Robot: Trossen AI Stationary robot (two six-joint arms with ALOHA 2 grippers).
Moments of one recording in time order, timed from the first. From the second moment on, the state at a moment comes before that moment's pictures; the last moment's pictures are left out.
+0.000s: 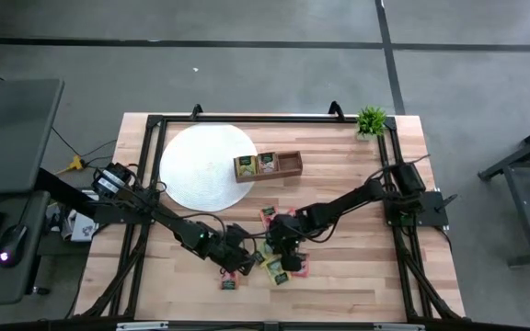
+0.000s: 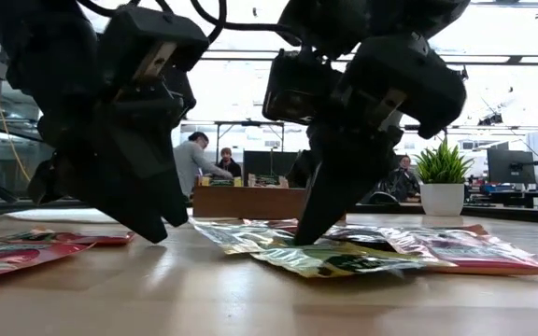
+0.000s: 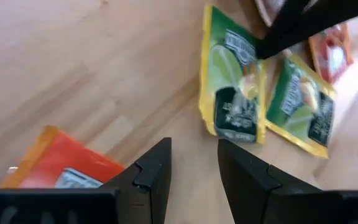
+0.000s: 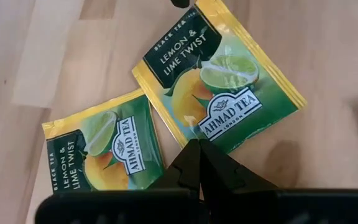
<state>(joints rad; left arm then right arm) -0.52 1.80 0.94 -0.08 -0.30 -1.37 0.26 2.01 1.15 -0.15 -0.18 0.24</state>
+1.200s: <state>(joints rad) -0.52 1.80 0.94 -0.01 -0.32 -1.37 0.26 2.02 1.15 -0.09 -0.16 0.26</state>
